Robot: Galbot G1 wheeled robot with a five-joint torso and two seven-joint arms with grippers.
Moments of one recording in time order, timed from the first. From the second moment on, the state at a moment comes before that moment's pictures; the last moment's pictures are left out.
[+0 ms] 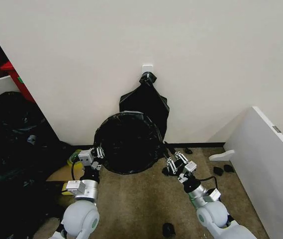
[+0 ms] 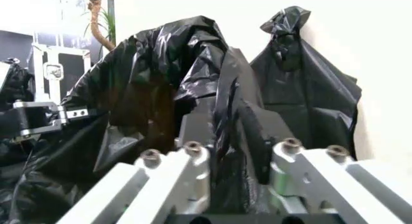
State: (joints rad) left arm 1.40 -1.20 -0.28 -2.03 -0.40 -0.23 -0.30; right arm -1.27 1.10 0.15 1.73 0.49 0.65 -0.33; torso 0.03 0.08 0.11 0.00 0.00
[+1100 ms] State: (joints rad) left arm 1.39 -1.21 -0.28 -2.02 -0.39 -0.23 -0.30; right arm -1.31 1.12 0.13 1.81 0.19 0.58 -0.03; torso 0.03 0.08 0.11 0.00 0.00
